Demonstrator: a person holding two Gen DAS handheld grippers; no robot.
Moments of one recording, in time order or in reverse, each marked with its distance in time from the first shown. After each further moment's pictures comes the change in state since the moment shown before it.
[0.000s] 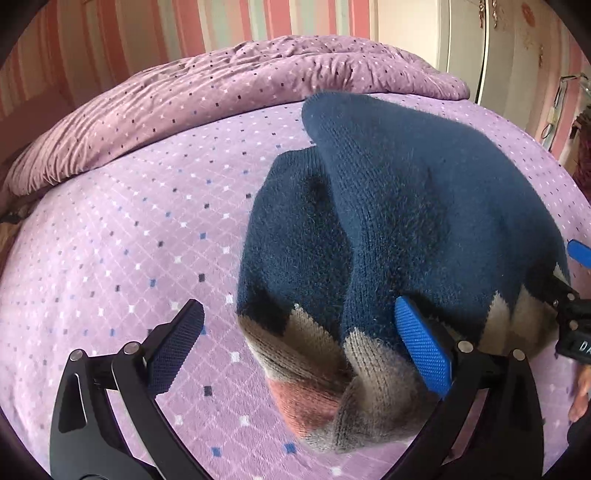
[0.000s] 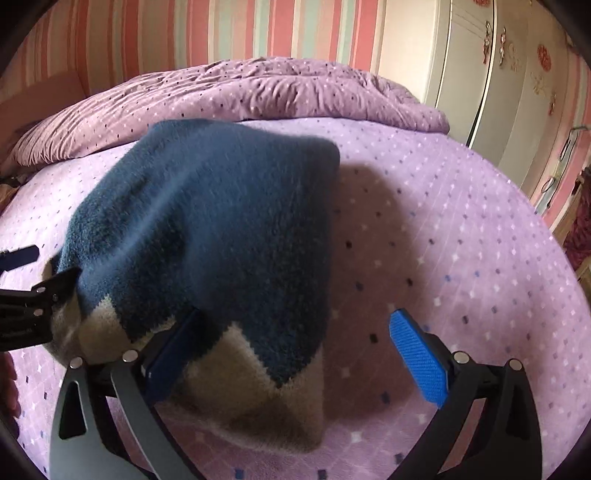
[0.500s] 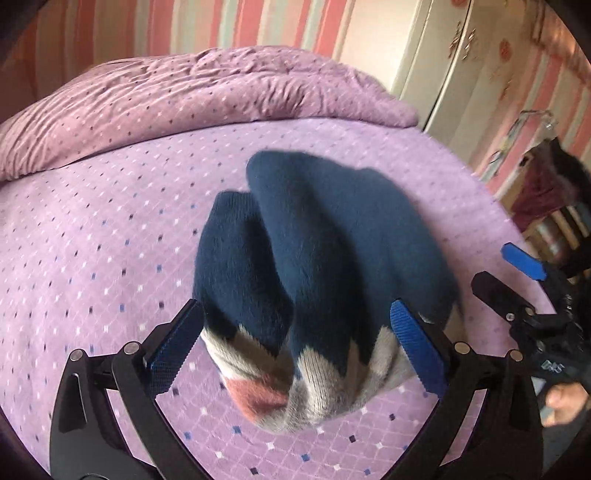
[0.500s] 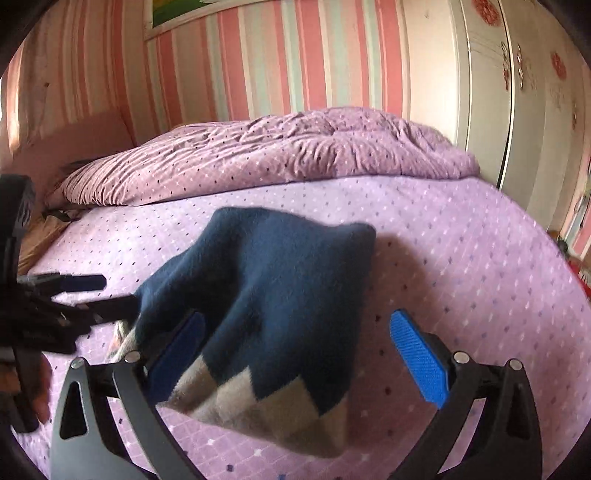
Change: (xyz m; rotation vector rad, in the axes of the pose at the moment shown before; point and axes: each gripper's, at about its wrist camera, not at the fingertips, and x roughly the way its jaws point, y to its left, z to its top) left arm -0.052 -0.012 0.051 -0.049 0.034 -0.226; right arm -0.071 -0.001 0.051 0.001 -0.154 0.186
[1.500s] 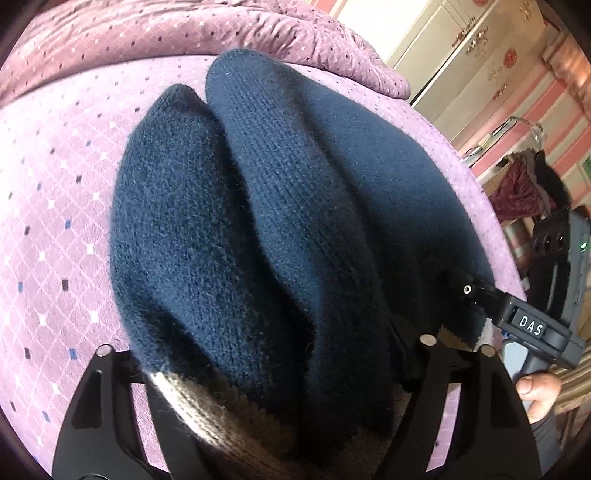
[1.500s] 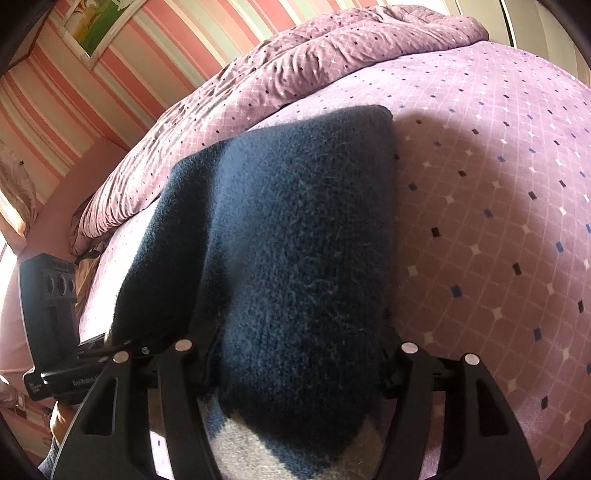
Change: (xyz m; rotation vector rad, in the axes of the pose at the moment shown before) left arm 0.094 0.020 -0.007 -0.117 0.149 -0.268; right arm 0.102 -0.051 -0.032 0.340 0.268 0.247
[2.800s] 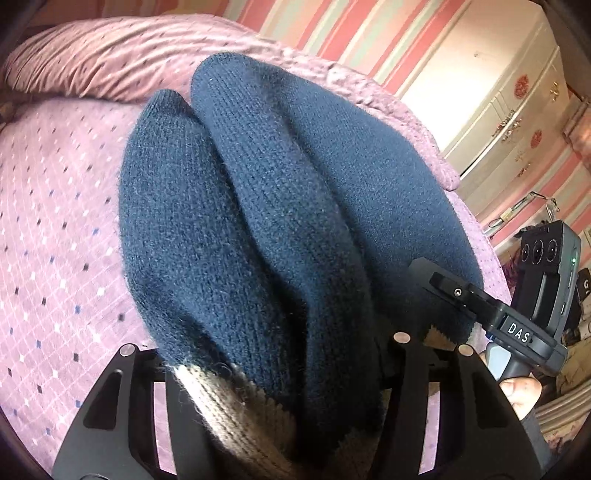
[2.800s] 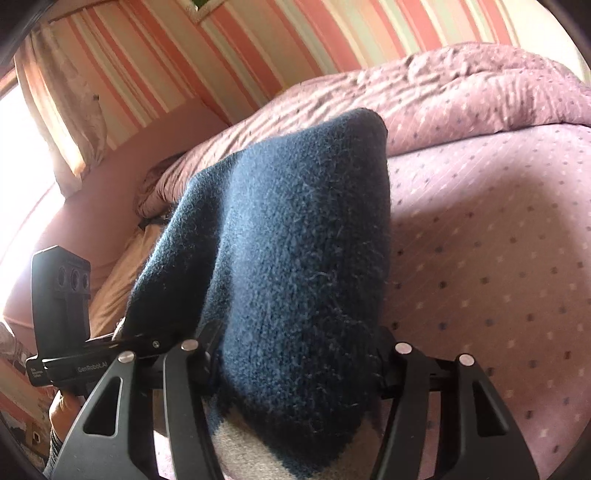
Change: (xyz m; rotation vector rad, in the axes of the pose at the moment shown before) left arm -0.243 0.240 0.008 -0.117 -0.203 0.098; right arm 0.103 0.327 -0.011 -0.239 -0.045 0.223
